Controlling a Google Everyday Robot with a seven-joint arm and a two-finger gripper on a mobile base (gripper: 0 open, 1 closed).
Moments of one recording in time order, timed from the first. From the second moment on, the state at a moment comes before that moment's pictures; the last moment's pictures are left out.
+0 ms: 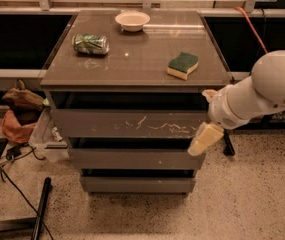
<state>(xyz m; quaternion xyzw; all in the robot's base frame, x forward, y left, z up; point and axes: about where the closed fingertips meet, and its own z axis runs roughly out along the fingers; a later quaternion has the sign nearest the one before) 0.536 -0.171 0.788 -0.57 0.77 0.04 0.28</state>
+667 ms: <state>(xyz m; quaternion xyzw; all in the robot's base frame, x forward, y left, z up) 0.599 -0.125 0.722 -0.57 0.74 0.08 0.34</state>
